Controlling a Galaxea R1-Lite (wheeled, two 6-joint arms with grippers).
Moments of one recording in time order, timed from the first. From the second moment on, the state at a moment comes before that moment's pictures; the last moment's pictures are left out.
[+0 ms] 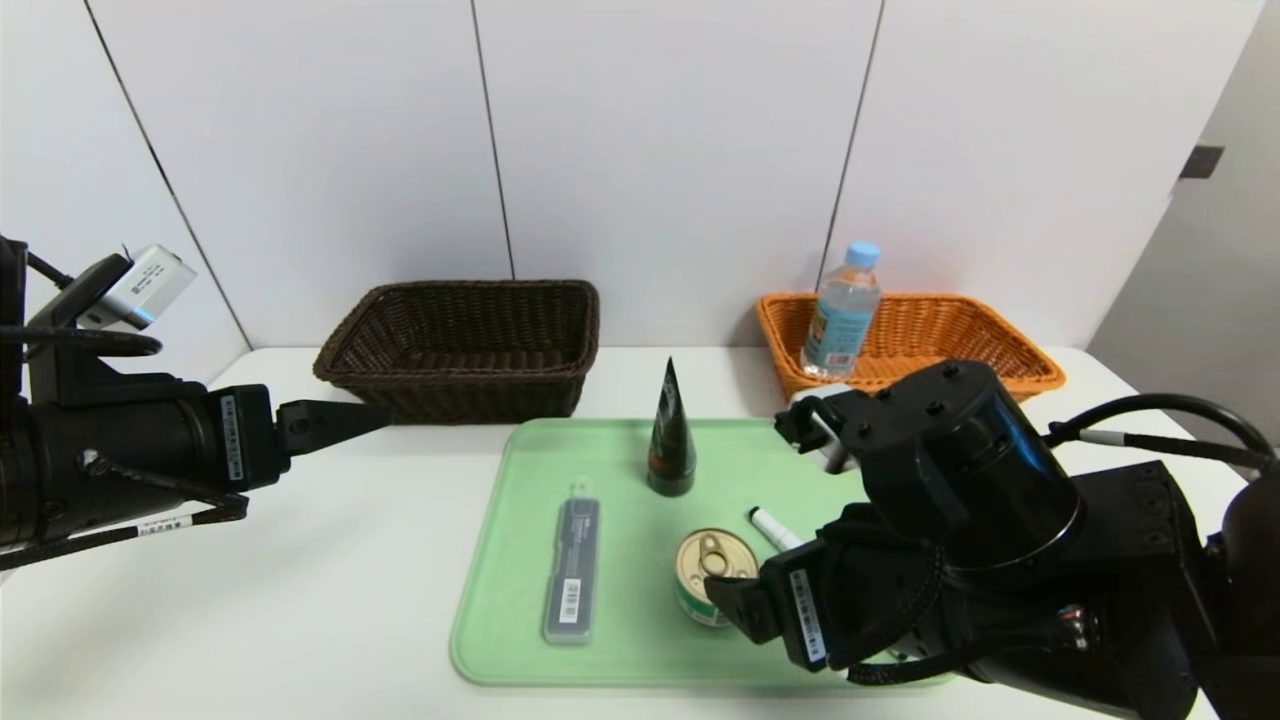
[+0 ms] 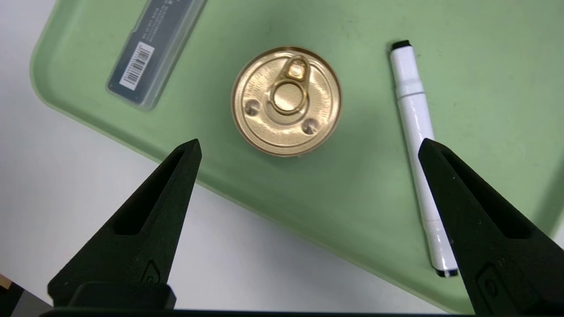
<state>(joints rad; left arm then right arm) -0.22 1.24 -0.81 0.01 -0.17 -0.32 0.90 1.61 -0.92 0.07 -0.26 0.37</state>
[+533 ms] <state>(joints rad) -0.22 1.24 -0.81 0.01 -0.17 -0.32 0.91 1.55 -0.67 -0.38 -0.27 0.28</state>
